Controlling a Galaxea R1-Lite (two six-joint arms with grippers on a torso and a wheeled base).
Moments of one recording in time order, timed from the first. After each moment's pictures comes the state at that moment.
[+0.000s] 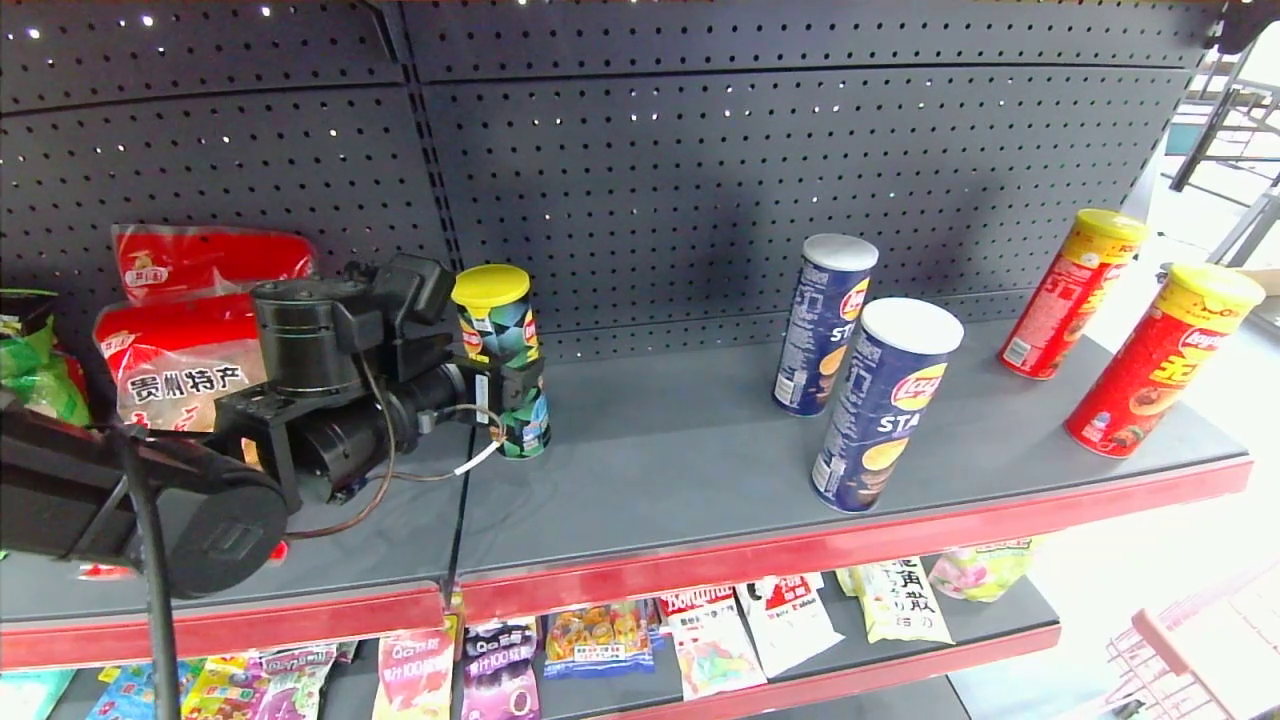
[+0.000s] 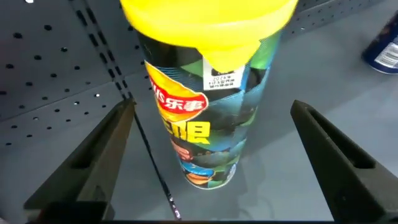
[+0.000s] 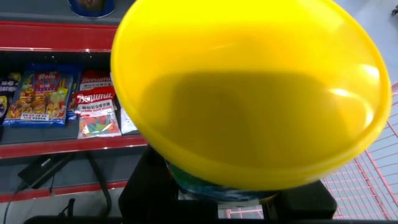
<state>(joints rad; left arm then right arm) -0.40 1.83 -0.78 -0.86 0.08 0.04 0.12 0.27 -0.15 0.10 -0.20 -0.14</state>
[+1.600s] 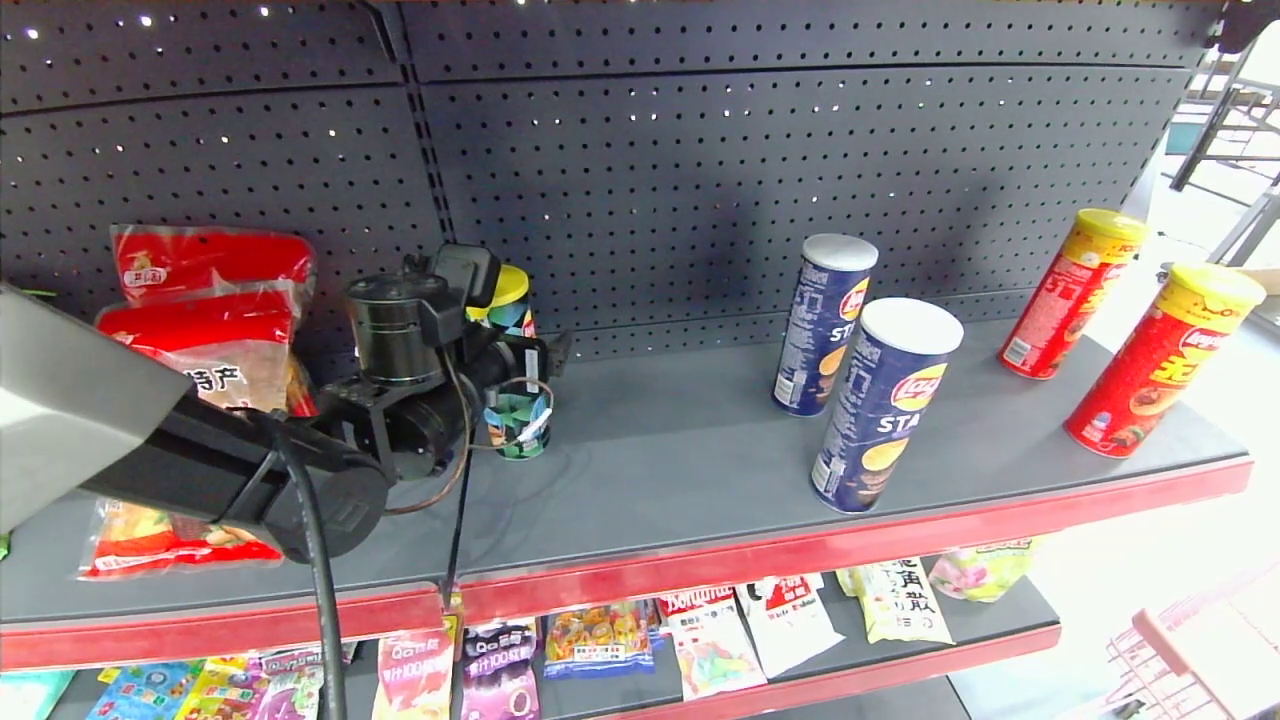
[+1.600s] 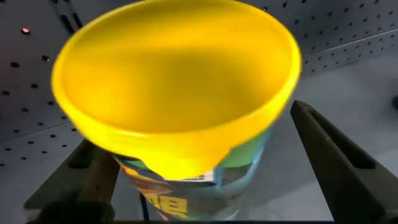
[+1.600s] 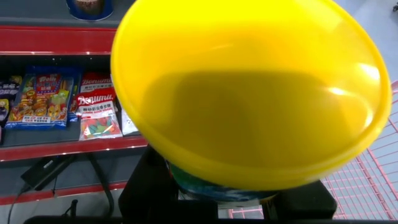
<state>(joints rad) -0.46 1.98 -0.92 -0.96 0.26 0.03 0.12 0.28 -0.15 0.10 -0.20 -0.13</state>
